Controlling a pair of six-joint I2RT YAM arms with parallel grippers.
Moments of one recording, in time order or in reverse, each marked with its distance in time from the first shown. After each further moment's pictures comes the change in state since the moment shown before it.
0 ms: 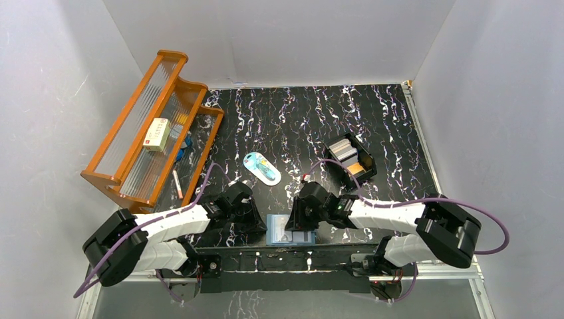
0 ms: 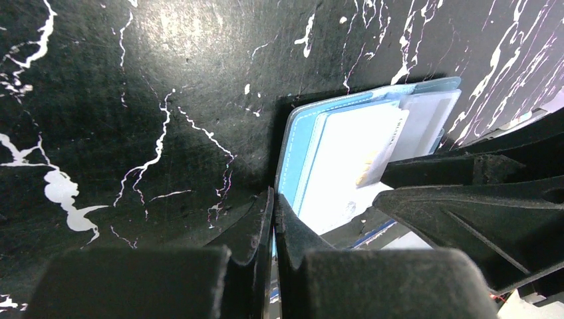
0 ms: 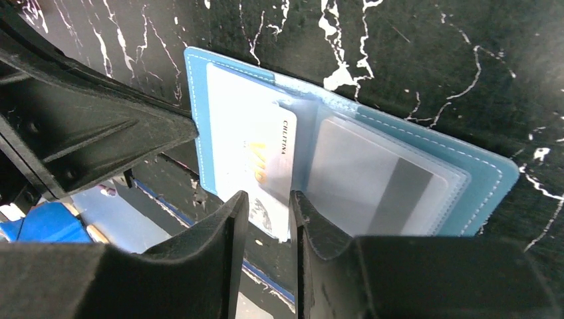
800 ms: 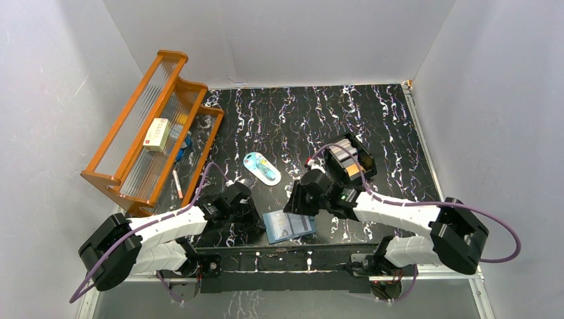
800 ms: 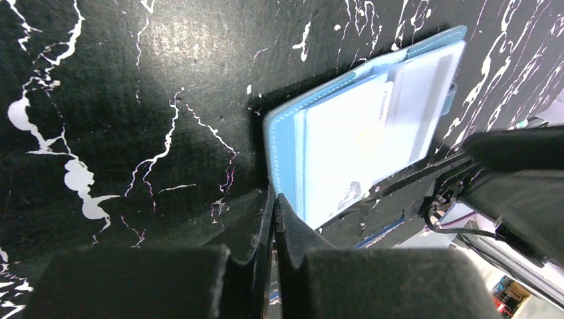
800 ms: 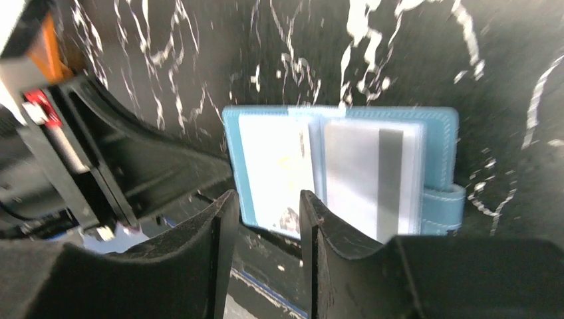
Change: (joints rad) left arm -0.006 -0.046 0.000 -0.030 -0.047 -0.003; right arm -0.034 -0.047 0.113 -0.098 0.100 -0.045
